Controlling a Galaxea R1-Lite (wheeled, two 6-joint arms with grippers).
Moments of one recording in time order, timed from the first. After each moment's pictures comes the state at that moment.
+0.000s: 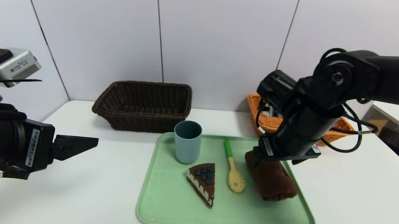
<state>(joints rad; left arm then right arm) -0.51 1.16 -1.02 0.42 0.21 -0.18 0.53 2.00 -1.77 1.07 -0.14 0.35</state>
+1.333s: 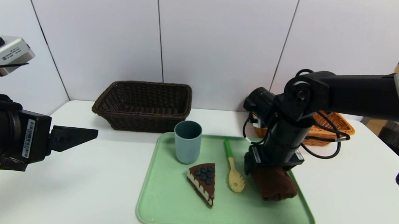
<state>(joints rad) -0.51 1.15 -1.06 0.42 0.21 -0.18 0.52 2.13 -1.77 1.03 -0.14 0.35</state>
